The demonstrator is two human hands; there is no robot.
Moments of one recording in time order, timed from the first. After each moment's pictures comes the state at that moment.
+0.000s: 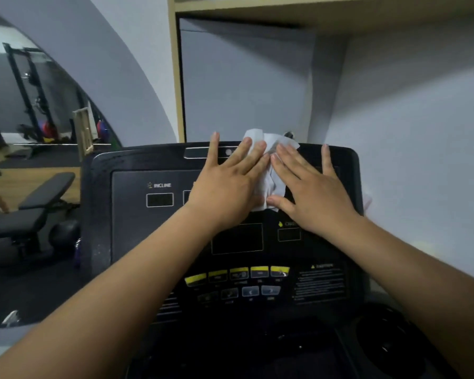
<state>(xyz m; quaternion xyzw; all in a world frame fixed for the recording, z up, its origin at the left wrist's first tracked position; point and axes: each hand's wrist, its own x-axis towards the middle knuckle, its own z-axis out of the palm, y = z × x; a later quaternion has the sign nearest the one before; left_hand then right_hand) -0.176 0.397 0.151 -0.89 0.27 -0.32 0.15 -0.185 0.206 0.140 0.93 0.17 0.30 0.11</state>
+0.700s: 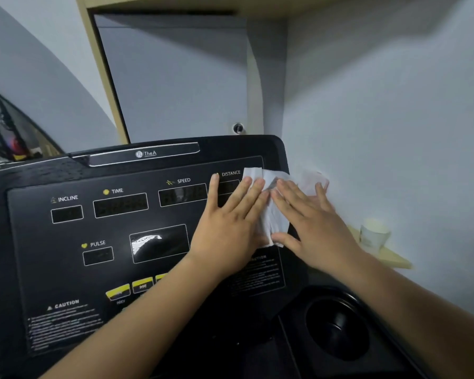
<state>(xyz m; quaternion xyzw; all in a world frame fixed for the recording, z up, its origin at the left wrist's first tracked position) -0.204 0.274 0.085 -0.89 0.31 -0.30 0.17 -0.220 0.075 0.063 0.95 0.17 0.27 0.03</state>
